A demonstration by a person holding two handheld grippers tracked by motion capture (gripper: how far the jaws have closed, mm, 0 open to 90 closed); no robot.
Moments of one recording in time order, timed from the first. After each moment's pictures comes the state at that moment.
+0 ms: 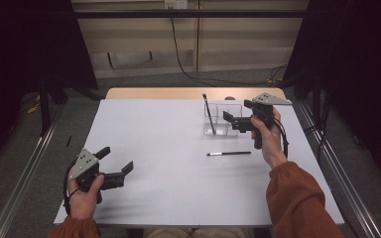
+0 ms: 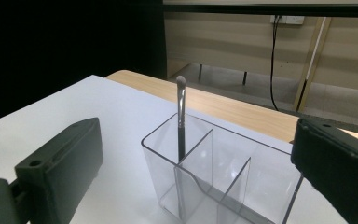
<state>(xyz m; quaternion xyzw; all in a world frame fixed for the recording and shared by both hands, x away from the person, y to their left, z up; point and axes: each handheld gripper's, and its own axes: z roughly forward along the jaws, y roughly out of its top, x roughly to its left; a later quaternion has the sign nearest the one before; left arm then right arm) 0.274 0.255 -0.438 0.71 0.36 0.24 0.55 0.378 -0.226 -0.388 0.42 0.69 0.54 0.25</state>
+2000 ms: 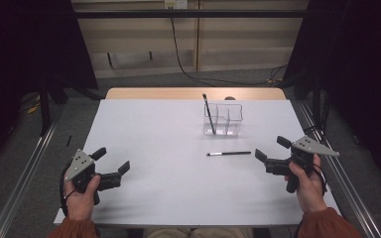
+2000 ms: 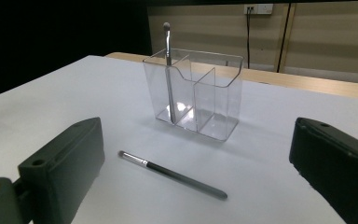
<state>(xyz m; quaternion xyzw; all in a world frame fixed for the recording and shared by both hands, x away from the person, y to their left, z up) 0.270 0.263 -0.438 0.70 0.38 0.25 0.55 0.250 -0.288 -0.416 0.46 0.66 0.53 0.27</state>
